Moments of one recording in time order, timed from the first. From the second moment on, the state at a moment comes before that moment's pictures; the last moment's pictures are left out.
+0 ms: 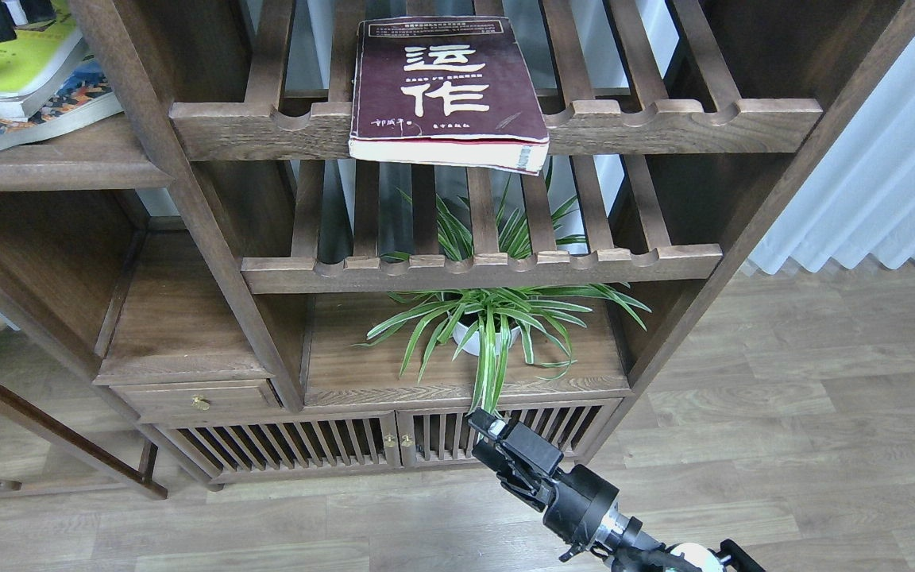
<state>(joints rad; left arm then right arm) -1.01 1.08 -0.72 -1.15 -0.13 -0.49 0.49 -0.11 0.01 1.12 1.06 0.11 0.58 -0.48</state>
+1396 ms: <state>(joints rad) -0.85 1.24 0.42 -1.22 -0.79 -0.49 0.24 -0.10 0.01 1.12 1.23 0.15 0.58 -0.39</state>
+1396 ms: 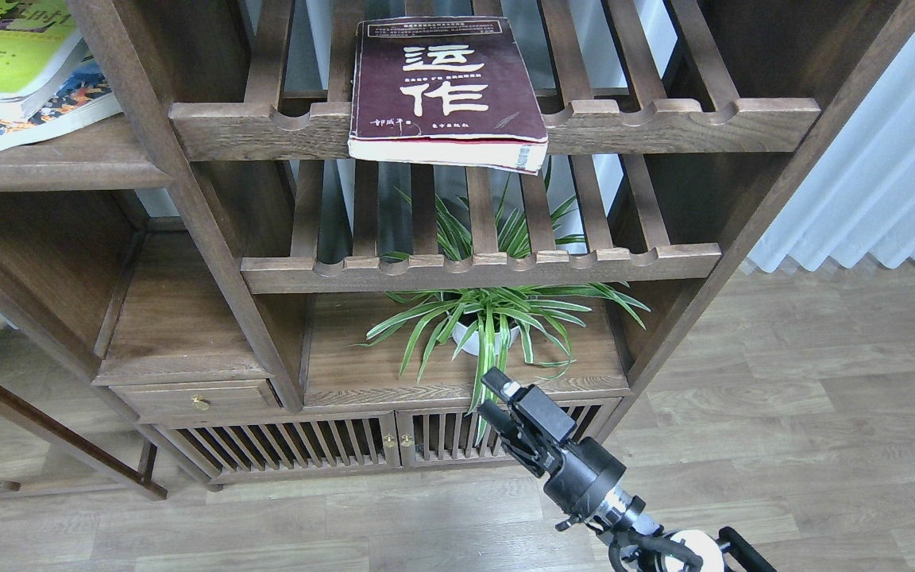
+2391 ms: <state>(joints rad) -0.22 0.49 -0.13 -0.84 -0.73 -0.49 0.22 0.17 0.01 1.12 1.51 0.07 0.18 -0.31</state>
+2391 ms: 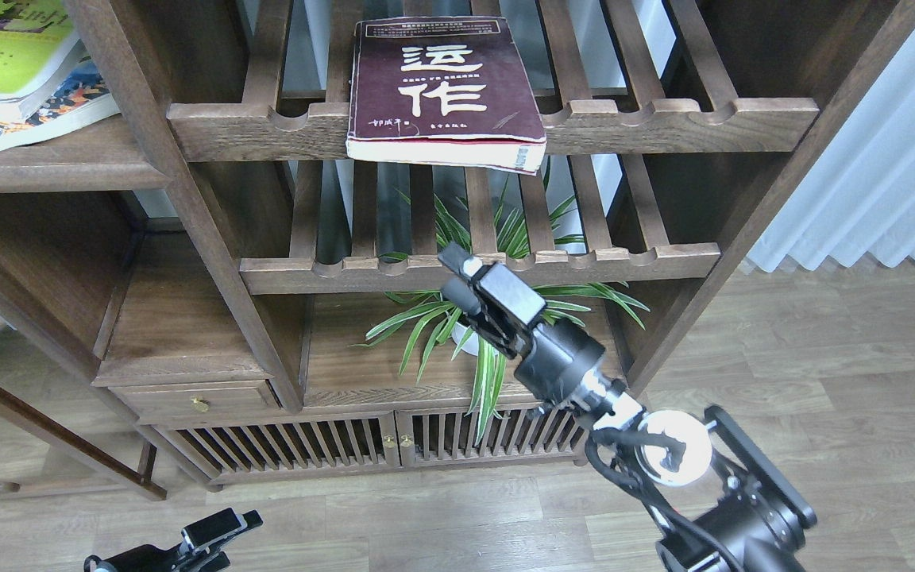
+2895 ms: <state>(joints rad) -0.21 0.49 -0.13 -0.79 -0.72 -0.49 0.22 0.28 0.01 1.12 1.59 0.05 0.05 -0.28</state>
